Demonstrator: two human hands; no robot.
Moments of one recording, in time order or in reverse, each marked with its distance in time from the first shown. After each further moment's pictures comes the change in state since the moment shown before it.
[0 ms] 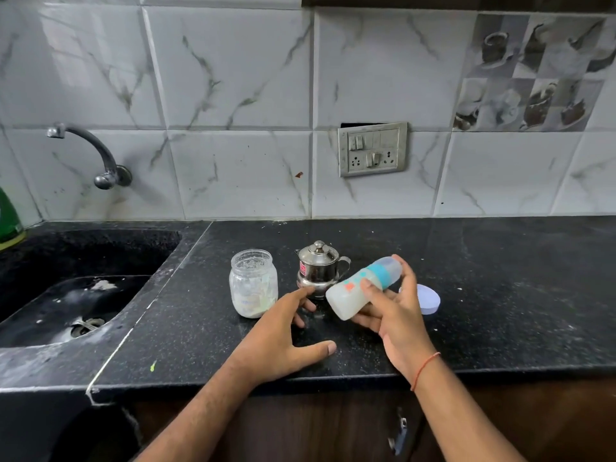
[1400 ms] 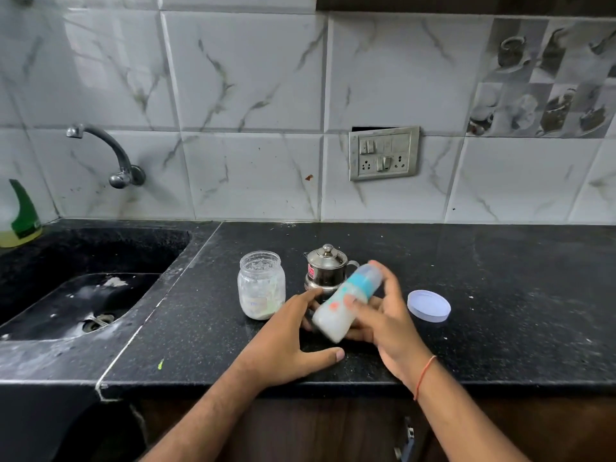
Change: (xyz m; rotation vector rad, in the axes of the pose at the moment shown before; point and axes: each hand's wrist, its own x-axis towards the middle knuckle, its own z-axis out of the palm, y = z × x) left_hand -0.002 0.003 0.000 0.023 0.008 0.060; right_hand 0.001 0.009 0.022 0.005 -0.097 0.010
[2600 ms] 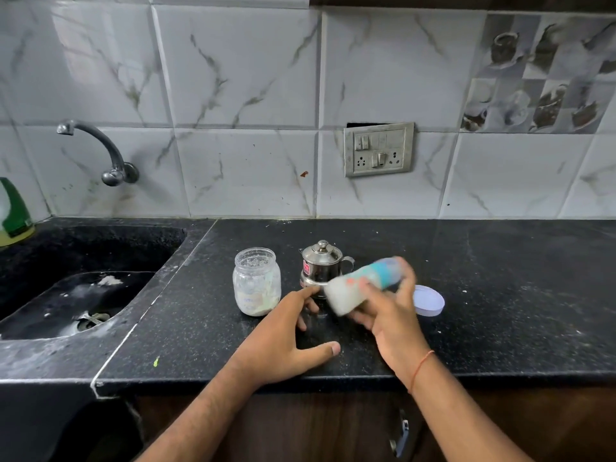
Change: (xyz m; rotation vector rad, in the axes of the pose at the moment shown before) left_hand -0.004 0.005 0.000 0.018 -0.022 -0.025; right_hand -0.001 -0.006 -0.004 0.128 0.123 -0.048
